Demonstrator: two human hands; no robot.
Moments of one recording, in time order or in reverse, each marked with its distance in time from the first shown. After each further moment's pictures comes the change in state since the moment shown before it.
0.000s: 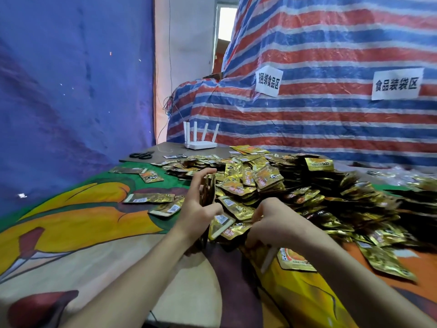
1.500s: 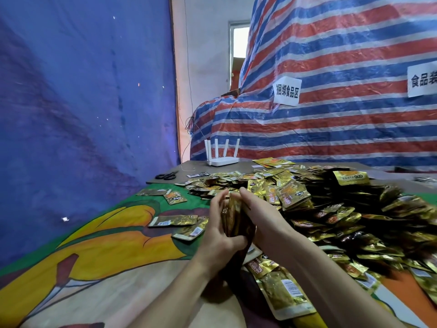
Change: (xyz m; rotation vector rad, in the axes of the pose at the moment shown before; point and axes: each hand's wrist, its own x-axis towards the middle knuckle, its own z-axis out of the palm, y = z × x) left_hand -0.005 0.001 -0.002 -0.043 -0.092 -0.042; right_hand 0.037 -0.049 0.024 1.151 -0.122 -0.123
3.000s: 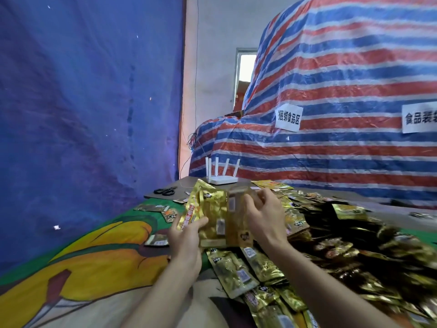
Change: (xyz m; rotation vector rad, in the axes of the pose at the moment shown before) left_hand 0.044 0.004 -0.032 -0.468 0.777 -0.313; right_hand 0.055 -0.017 -0.011 -0.481 0.368 -0.646
